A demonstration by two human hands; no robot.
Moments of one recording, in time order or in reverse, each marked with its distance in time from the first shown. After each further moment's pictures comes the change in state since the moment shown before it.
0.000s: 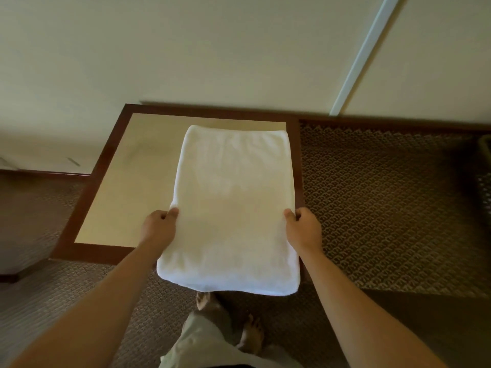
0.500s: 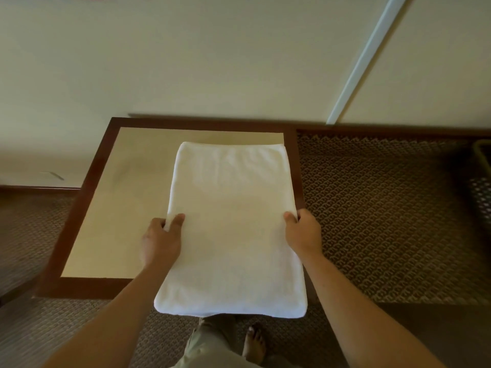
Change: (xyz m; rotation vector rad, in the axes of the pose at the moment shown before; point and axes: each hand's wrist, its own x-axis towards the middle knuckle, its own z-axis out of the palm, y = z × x) left_hand 0.023 0.019 0.013 -0.013 0.118 0.053; right_hand 0.038 -0.021 0.015 0.012 0.031 0.004
